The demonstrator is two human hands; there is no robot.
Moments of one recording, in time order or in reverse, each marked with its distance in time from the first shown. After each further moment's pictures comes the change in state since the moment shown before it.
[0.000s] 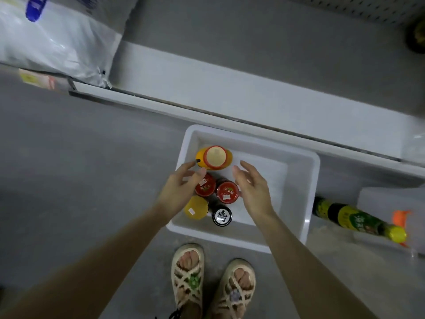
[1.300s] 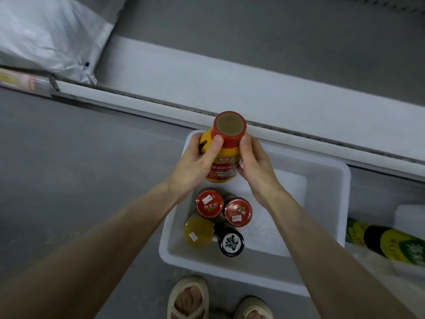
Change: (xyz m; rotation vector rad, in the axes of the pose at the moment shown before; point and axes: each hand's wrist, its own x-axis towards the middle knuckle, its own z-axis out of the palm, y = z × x) left_hand 0.097 0.000 0.018 -0.134 -0.124 0.288; right_hand 0.094 0.000 0.032 0.156 -0.145 -0.189
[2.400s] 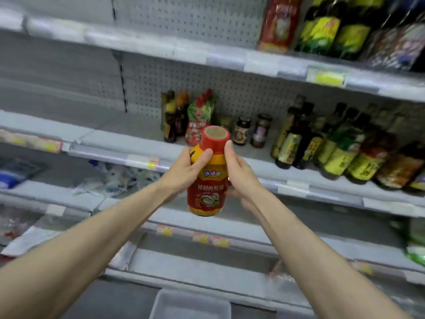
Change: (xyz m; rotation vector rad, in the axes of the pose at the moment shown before) left_hand -0.456 0.653 0.077 0.176 0.075 0.643; right_hand -0.530 -0.629 -0.057 -0.153 0.159 -0.376
